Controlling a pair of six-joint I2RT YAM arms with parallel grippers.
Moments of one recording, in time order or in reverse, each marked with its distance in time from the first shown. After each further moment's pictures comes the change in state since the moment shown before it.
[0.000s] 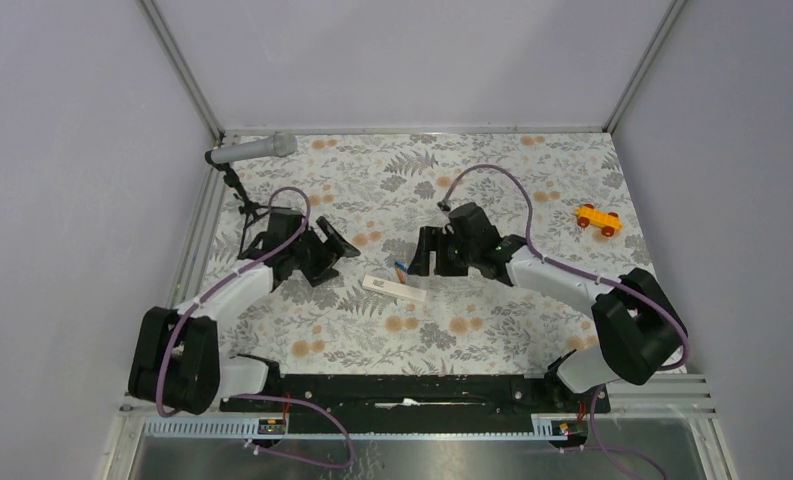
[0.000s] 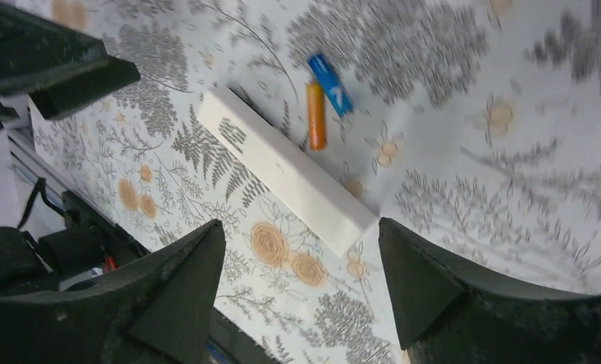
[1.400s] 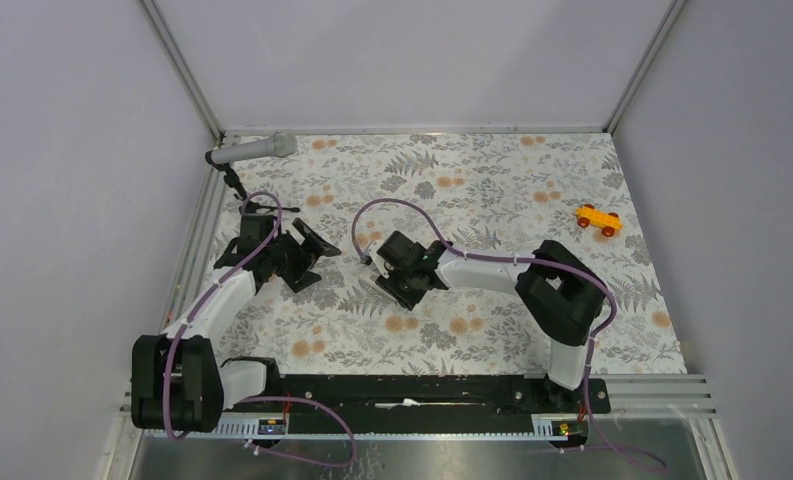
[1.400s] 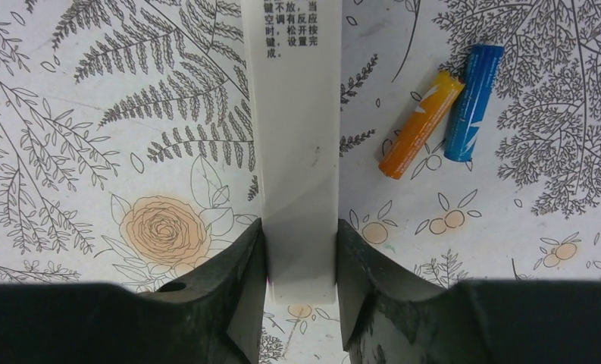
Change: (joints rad) left arm 0.212 -0.152 -0.013 -0.148 0.077 0.040; right arm 0.297 0.377 0.338 -0.273 0.214 -0.733
